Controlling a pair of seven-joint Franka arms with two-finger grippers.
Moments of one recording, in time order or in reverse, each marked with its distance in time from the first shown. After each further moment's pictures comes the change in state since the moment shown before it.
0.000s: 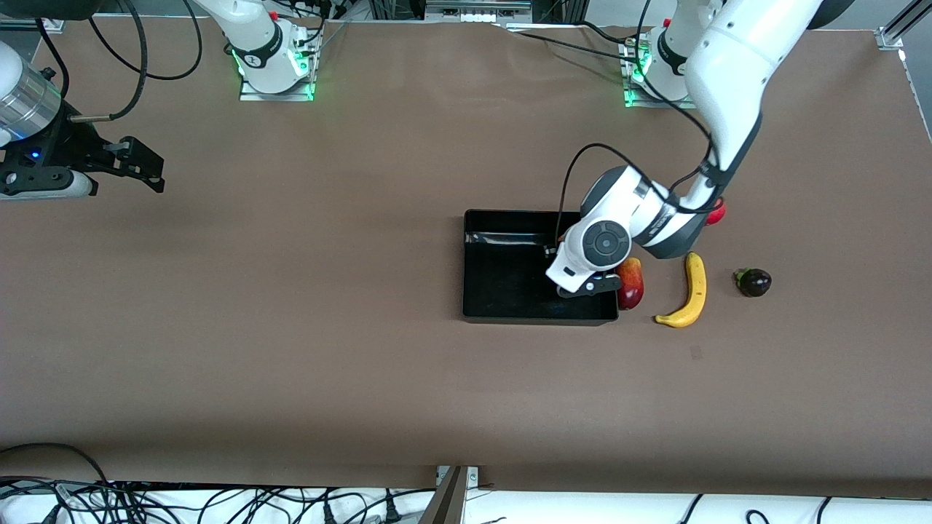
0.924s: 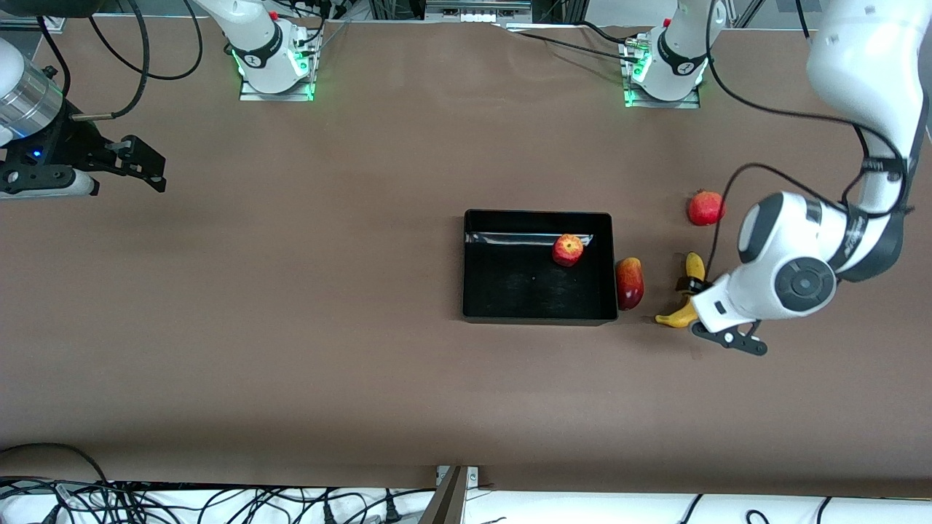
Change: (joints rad) left arm 0.369 0.031 0.025 0.100 0.208 0.067 0.894; right arm 0.000 -0.002 0.006 0.002 0.000 0.002 0.000
